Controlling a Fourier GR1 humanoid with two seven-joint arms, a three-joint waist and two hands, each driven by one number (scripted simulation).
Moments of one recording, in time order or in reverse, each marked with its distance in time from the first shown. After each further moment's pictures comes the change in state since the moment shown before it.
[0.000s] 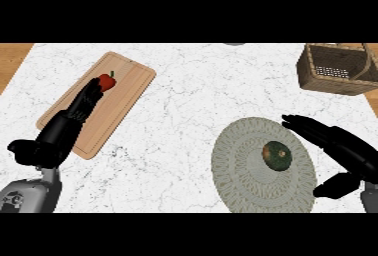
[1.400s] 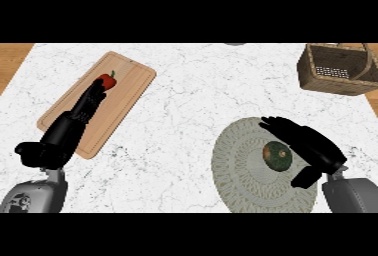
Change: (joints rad) left arm 0.004 -0.092 0.060 -0.022 -0.096 -0.067 0.011; right arm -0.070 0.143 0.051 0.195 0.305 -0.132 0.040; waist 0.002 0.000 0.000
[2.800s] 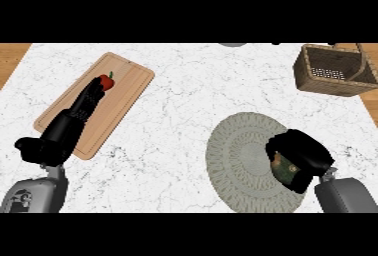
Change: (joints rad) left arm -0.018 -0.024 0.044 0.032 -0.018 -0.024 -0.010; right arm -0.007 0.008 0.062 0.065 0.189 -0.122 -0.067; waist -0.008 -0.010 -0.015
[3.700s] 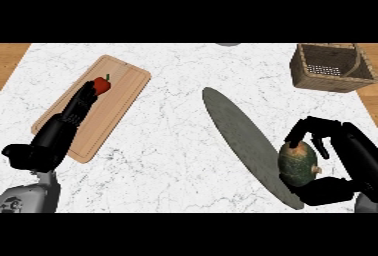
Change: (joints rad) left arm 0.039 0.017 0.019 -0.030 0.012 -0.015 0.002; right arm 0.057 0.286 -0.285 -0.720 -0.524 0.423 0.574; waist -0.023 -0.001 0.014
